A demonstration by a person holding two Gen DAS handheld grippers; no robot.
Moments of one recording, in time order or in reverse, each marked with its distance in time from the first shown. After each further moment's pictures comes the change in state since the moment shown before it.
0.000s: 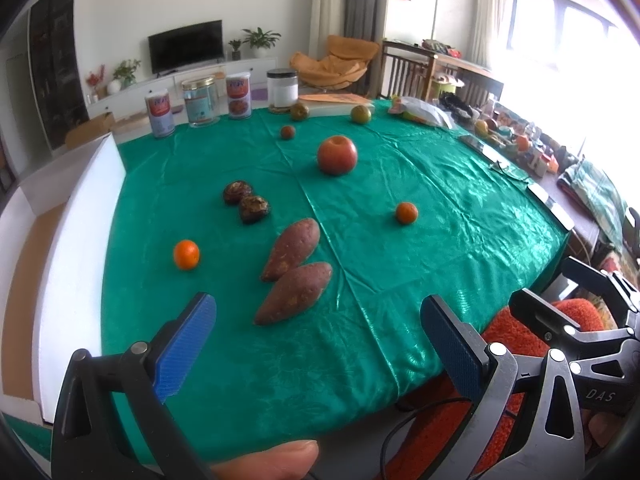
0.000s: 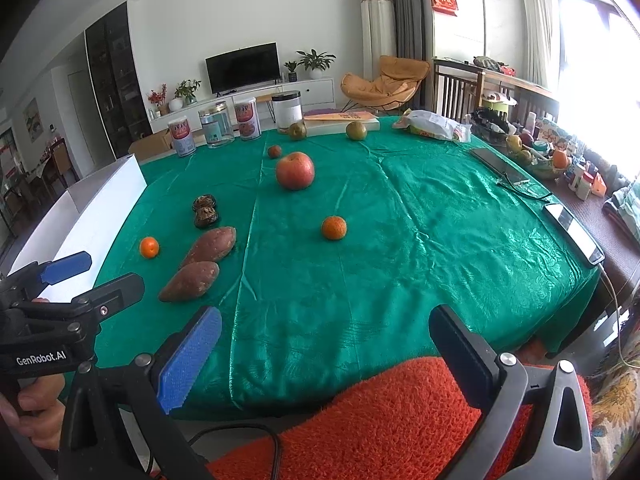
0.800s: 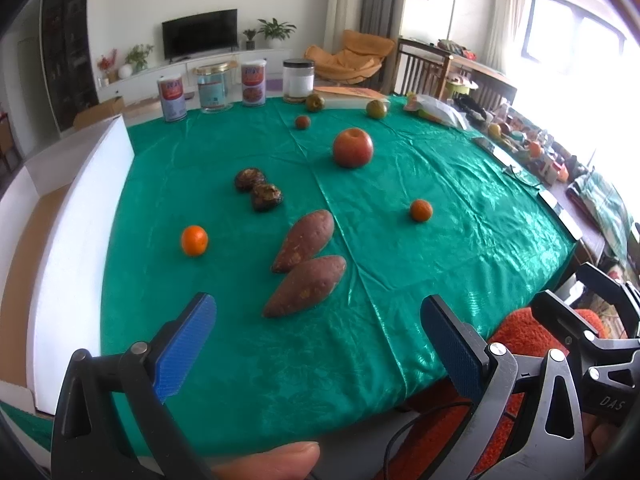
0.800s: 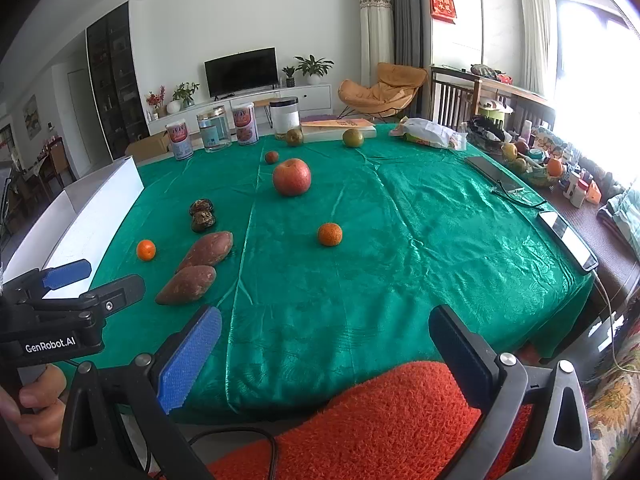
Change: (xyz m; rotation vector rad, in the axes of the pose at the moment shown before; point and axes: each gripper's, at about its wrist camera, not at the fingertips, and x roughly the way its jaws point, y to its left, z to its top) left arm 0.007 0.010 -0.004 -0.055 0.024 0.017; right arm -0.003 0.002 0.000 -0.012 -0.018 -0.022
